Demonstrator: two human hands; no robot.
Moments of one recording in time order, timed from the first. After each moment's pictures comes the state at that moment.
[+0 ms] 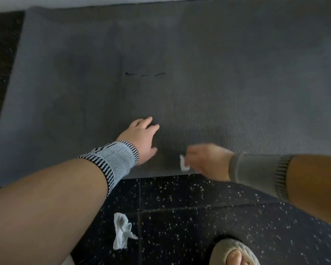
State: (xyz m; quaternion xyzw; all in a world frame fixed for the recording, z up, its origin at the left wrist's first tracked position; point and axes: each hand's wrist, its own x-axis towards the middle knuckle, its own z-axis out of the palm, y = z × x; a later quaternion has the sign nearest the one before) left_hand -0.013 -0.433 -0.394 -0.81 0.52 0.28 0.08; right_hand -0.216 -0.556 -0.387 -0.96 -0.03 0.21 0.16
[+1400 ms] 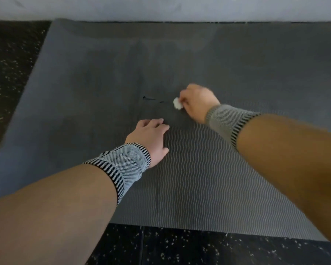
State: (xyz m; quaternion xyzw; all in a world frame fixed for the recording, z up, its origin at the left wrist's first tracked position) left_hand 0.045 -0.494 -0.397 -0.86 0.44 0.25 0.03; right_hand -0.004 -0.681 -0.398 -0.99 0.13 0.06 0.08
